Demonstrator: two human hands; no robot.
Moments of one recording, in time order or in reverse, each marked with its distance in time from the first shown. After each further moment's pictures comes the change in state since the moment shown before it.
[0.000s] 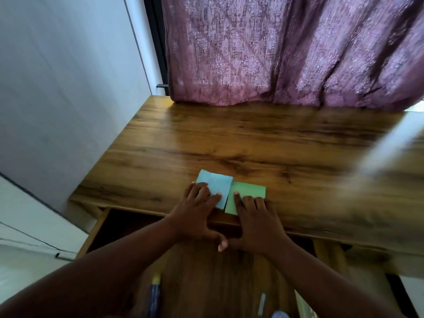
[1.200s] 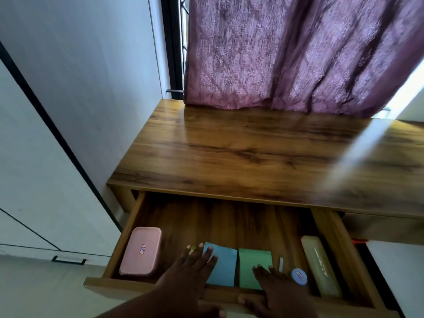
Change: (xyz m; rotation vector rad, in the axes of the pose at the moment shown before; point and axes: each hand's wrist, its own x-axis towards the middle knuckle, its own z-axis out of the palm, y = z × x) left_hand -0.210 0.018 0.051 -0.170 -0.269 0.098; right_hand -0.164 -0.116 0.073 0.344 -0.130 0.242
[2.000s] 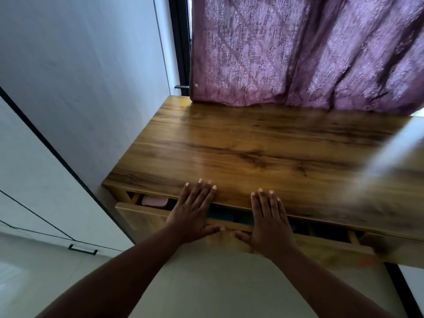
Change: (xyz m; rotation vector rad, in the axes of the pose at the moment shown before) left_hand 0.120 -0.048 -0.060 0.205 0.368 -0.210; right_hand 0.139 0.021 -0.066 -0.338 0.265 -0.103
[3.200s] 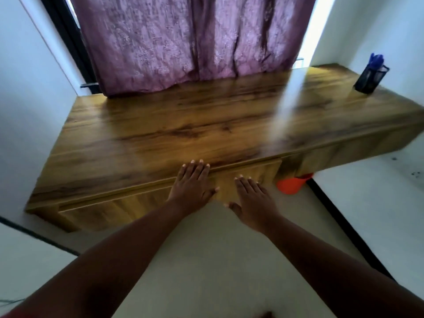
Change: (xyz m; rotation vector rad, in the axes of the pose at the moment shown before) left_hand 0.037 0.101 -0.012 -0.112 -0.037 0.234; right_hand -0.109 0.022 -0.014 0.154 -0.022 0.305
